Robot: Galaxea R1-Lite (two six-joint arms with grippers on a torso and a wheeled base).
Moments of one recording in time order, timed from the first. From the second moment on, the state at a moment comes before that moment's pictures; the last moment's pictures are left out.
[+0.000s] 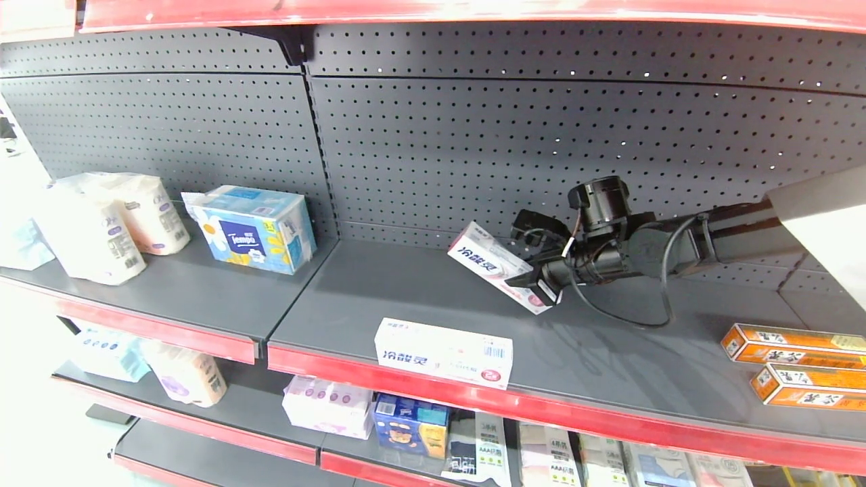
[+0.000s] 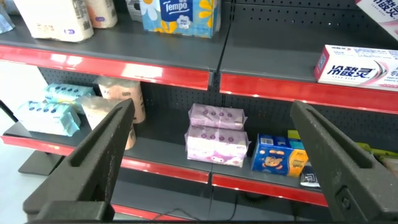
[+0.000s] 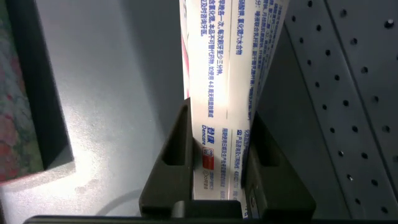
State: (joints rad) left arm 0.00 0.00 0.00 0.00 -0.01 0.00; right arm 0.33 2.16 -1.43 -0.03 0.33 -0.72
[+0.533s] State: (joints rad) left arm 0.00 0.00 0.00 0.00 -0.01 0.00; right arm 0.35 2.16 -1.43 -0.03 0.33 -0.72
